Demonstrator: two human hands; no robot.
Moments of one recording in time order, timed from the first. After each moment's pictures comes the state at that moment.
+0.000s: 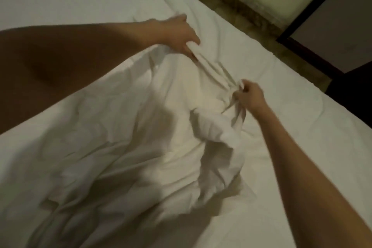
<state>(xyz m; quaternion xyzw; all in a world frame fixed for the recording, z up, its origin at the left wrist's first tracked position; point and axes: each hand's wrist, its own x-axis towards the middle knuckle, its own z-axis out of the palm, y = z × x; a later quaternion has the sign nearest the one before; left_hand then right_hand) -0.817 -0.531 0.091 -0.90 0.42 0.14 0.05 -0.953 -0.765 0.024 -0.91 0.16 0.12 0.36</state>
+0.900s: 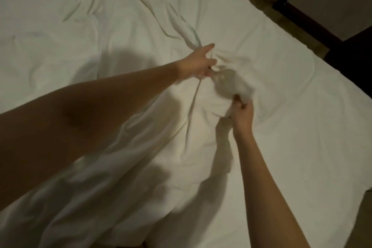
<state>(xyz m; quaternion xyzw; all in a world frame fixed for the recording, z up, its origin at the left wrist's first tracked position) -0.947 -0.661 -0.028 -0.75 0.04 0.34 -0.56 -1.080 -0.806 -0.066 -0.77 0.30 -0.06 0.55</state>
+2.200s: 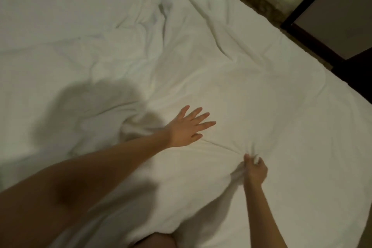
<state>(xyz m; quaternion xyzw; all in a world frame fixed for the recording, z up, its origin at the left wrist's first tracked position) -1.130 -0.529 -0.062 -0.90 0.39 0.17 -0.02 -1.237 -0.758 -0.083 -0.73 0.54 0.02 0.42</state>
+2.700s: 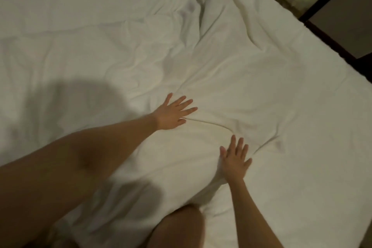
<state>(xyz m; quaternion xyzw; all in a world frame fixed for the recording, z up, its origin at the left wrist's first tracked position) -1.166 -0.385 -0.065 -0.91 0.32 0.24 0.04 -1.295 -0.623 -0.100 -0.92 0.26 0.26 0.15</state>
